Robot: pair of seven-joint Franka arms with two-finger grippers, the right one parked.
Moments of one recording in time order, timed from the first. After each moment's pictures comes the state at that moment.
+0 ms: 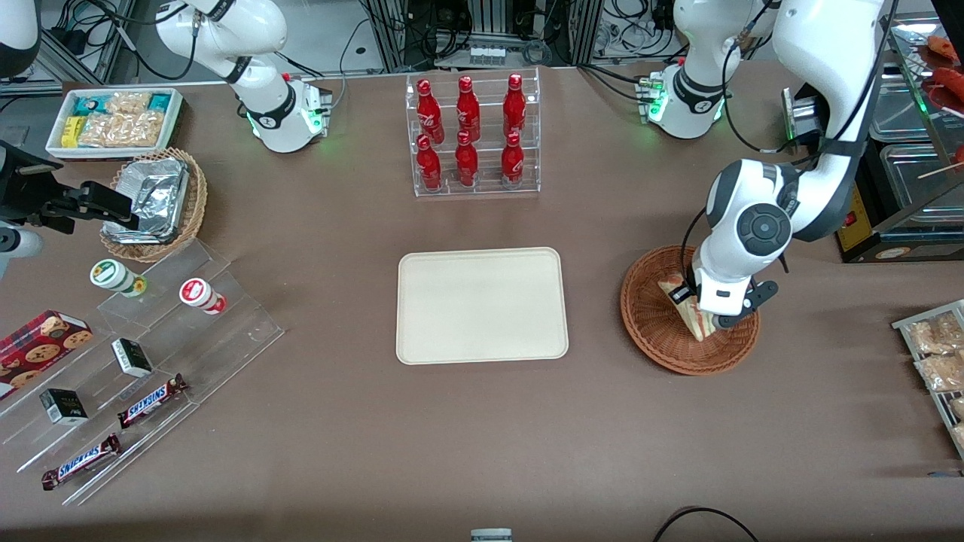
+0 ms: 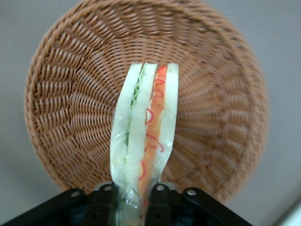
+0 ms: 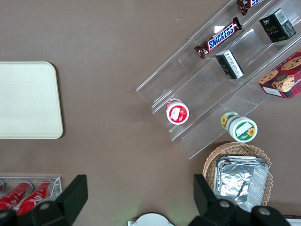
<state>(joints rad) -0.05 0.24 -0.21 -2.08 0.12 2.18 -0.89</state>
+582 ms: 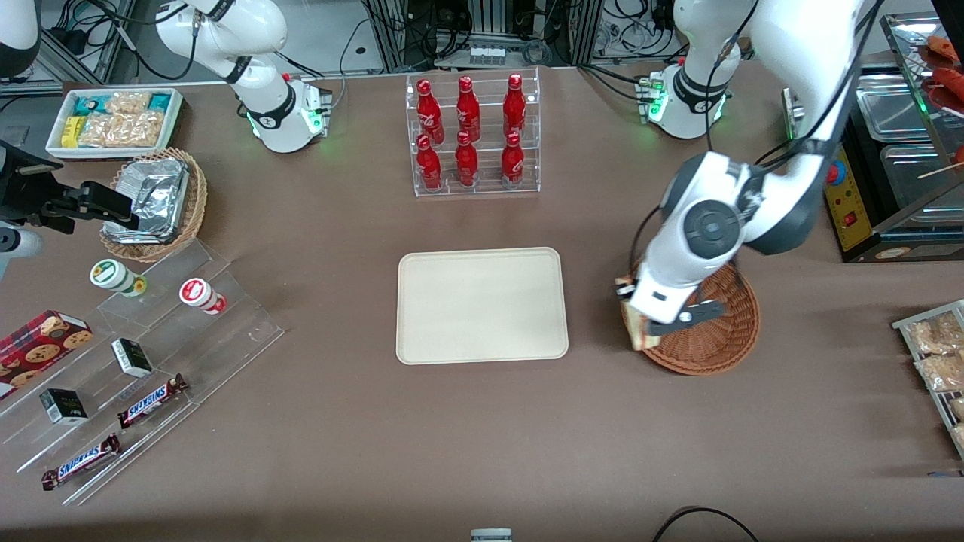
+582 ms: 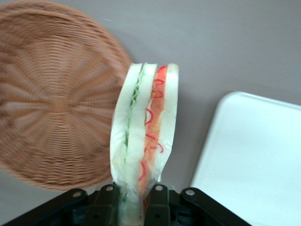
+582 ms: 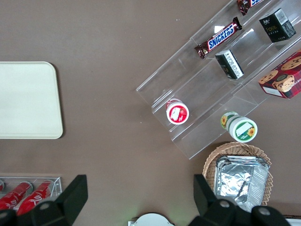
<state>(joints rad) -0.05 0.39 -0.43 -1.78 0.12 2.03 -0.75</state>
